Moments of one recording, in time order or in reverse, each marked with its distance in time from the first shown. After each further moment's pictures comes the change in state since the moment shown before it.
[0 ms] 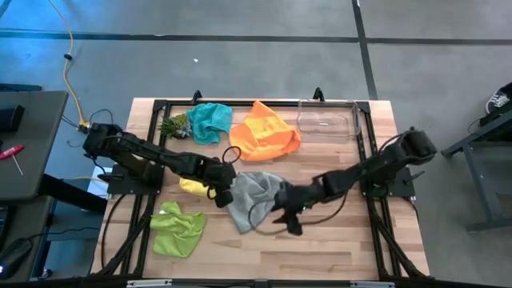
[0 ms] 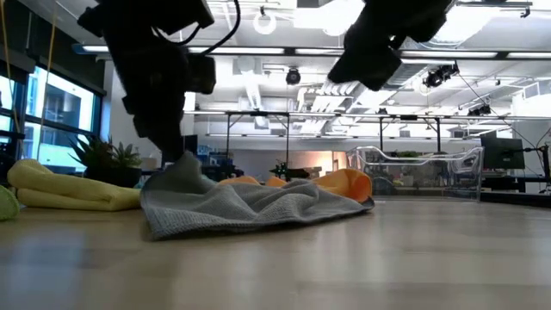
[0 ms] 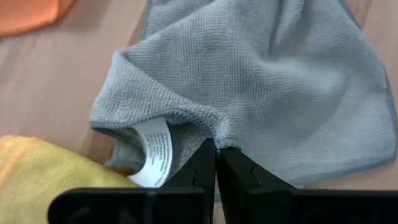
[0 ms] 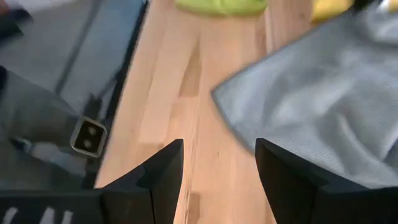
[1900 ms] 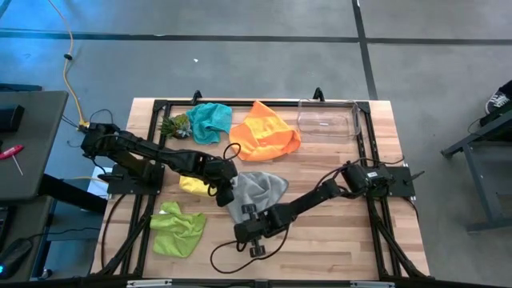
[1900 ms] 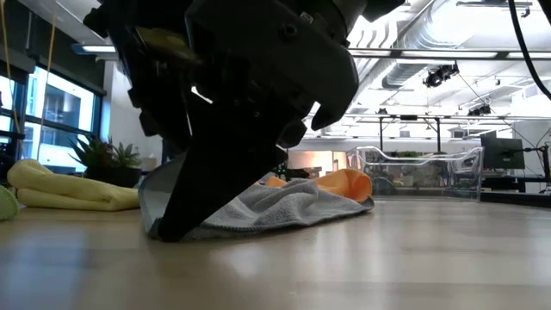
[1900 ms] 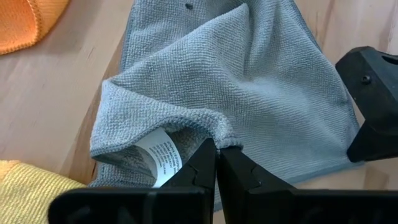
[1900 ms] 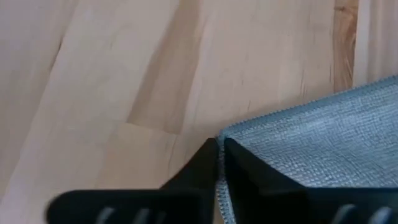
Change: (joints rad) left arm 0.019 -0.023 0.001 0.043 0.078 0.014; right arm 0.041 0.724 0.724 -0.326 0.122 -0.212
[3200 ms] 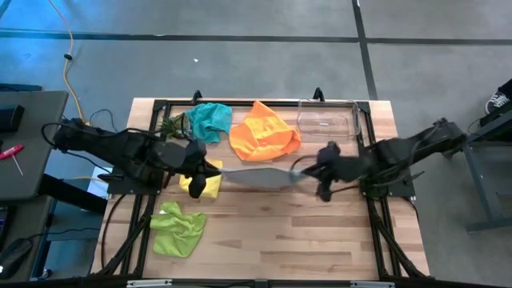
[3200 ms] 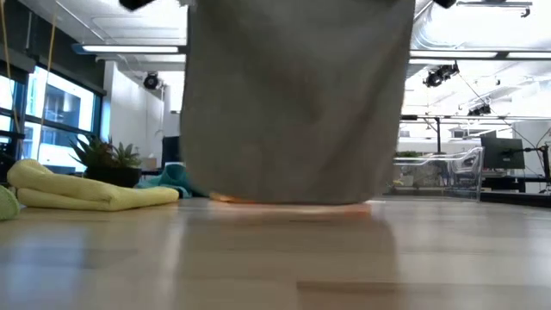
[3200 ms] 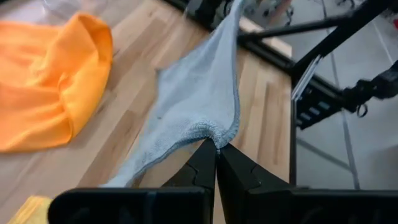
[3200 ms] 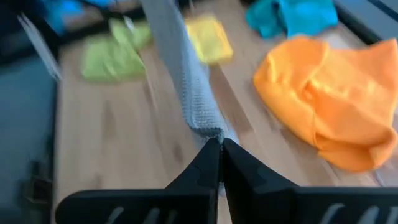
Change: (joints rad) left arm -0.164 -0.430 0.283 -0.266 -0.240 -0.153; right arm -0.037 -1.238 -0.578 -0.317 0.322 0.425
